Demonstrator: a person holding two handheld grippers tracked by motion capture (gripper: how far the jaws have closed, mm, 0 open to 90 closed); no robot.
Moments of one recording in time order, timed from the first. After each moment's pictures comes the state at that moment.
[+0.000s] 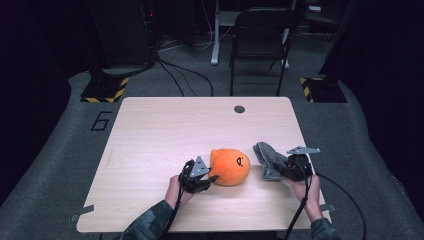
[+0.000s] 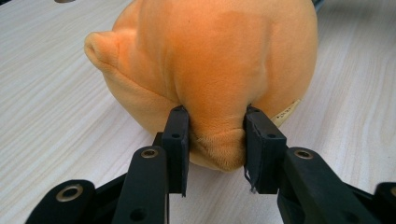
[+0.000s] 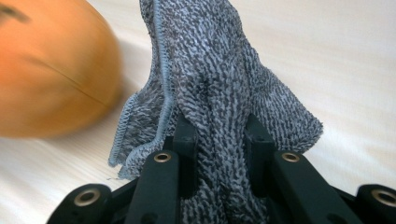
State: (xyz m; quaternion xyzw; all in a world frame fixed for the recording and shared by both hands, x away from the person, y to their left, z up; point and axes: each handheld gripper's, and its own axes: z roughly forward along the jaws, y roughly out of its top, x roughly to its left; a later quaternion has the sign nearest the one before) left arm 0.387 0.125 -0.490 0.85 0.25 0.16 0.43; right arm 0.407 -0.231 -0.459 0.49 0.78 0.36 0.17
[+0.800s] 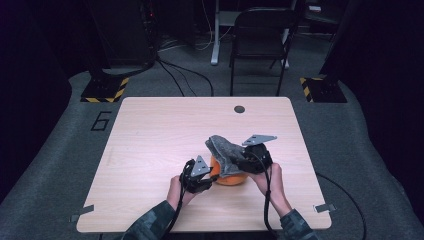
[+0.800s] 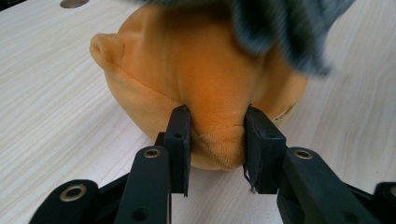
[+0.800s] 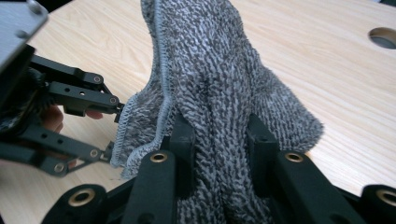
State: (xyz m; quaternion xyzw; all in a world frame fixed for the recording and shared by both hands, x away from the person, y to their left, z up) left arm 0.384 0.120 -0.482 0.84 0.26 0.16 0.44; right arm 0.404 -0.098 -0.403 0.38 0.82 0.39 0.13
